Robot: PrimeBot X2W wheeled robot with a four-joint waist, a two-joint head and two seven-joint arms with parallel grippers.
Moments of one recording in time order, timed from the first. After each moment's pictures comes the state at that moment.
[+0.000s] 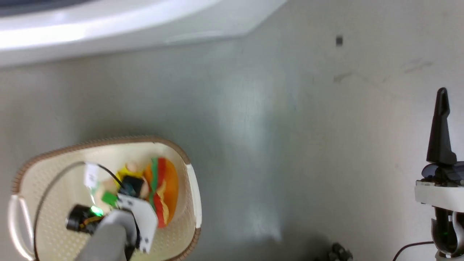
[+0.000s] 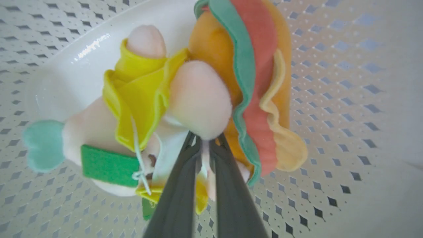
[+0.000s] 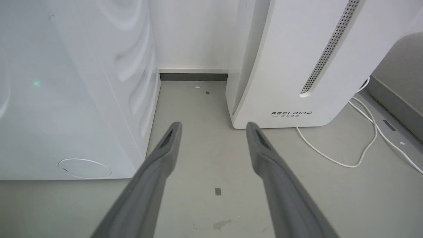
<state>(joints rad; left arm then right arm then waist) -0.66 0.20 -0.45 1.29 -0.25 -0.06 -0.13 -0.21 -0.05 -0.22 -0.15 0.14 0.13 -0.26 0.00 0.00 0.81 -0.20</state>
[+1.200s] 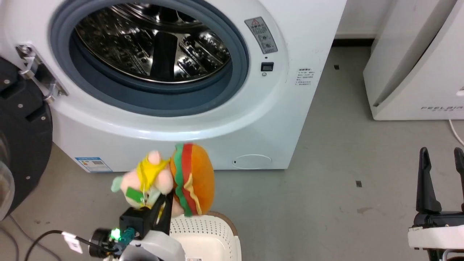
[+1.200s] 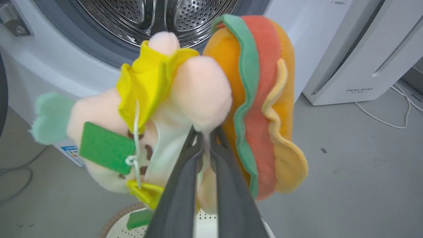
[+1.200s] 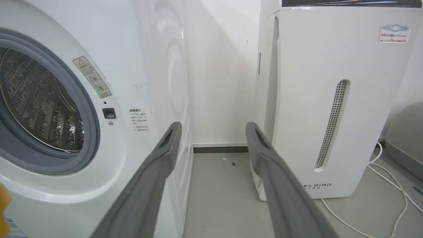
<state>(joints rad) -0.13 0.14 -0.23 0.40 -0.22 0.01 -0.26 -0.03 -0.05 -0.24 -0.07 0.10 0.13 -0.26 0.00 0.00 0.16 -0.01</state>
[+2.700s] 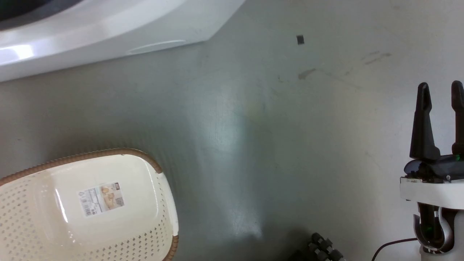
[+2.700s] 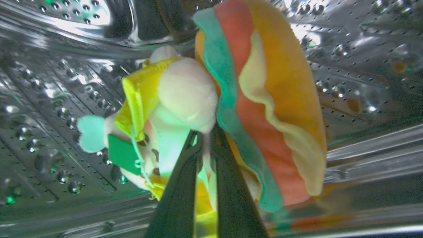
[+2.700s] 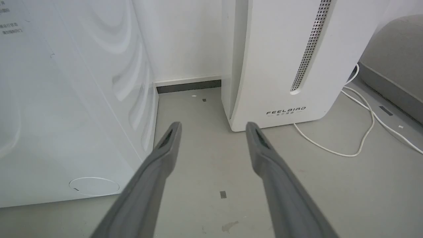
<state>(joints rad) -1.48 0.55 -0.22 0.80 -0.19 -0.13 0.44 -0.24 -0.05 -0.13 -0.13 0.28 0.13 -0.26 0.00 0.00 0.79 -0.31</state>
